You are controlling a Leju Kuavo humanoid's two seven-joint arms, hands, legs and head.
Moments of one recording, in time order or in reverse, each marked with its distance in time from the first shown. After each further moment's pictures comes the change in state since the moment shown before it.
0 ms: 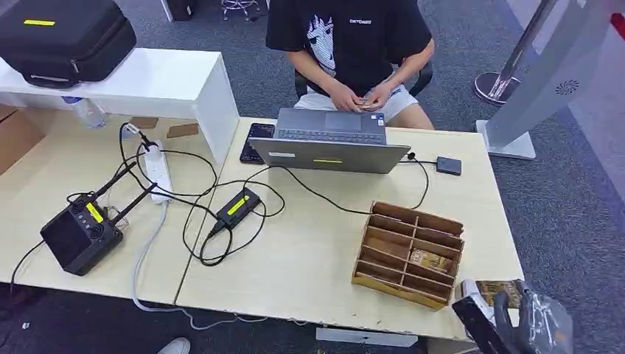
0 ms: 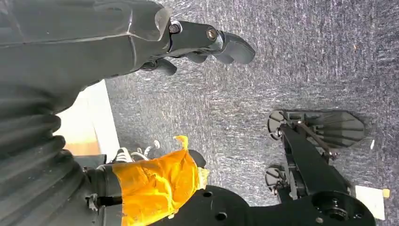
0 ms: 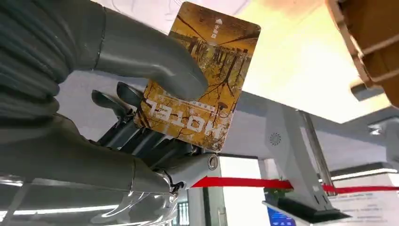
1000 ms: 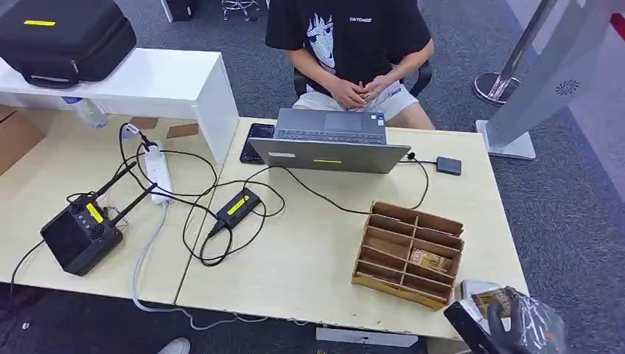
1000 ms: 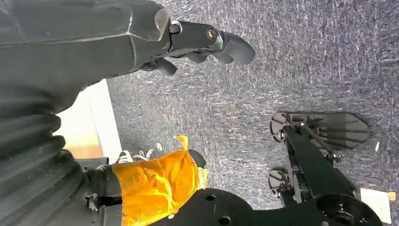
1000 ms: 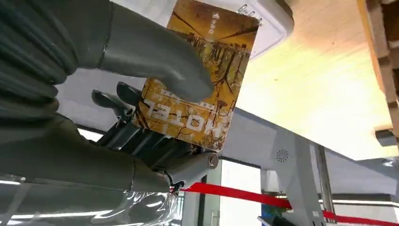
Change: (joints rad) left arm -0.001 0.000 0.014 0.000 -0.027 -0.001 0.000; right arm -0.015 -0.067 0.060 0.061 0.042 0.055 0.058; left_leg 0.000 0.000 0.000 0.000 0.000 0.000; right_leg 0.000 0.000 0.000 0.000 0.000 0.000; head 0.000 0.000
